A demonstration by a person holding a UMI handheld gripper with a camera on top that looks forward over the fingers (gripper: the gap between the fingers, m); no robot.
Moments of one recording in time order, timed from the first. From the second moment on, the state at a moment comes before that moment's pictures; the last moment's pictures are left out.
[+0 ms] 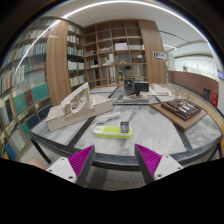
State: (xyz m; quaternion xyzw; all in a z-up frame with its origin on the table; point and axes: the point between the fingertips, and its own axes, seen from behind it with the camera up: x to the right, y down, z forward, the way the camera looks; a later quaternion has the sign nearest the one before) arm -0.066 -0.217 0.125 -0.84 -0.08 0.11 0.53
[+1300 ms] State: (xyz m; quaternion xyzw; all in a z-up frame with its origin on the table) arm -0.074 0.028 0.029 -0.84 -0.07 0.05 0.54
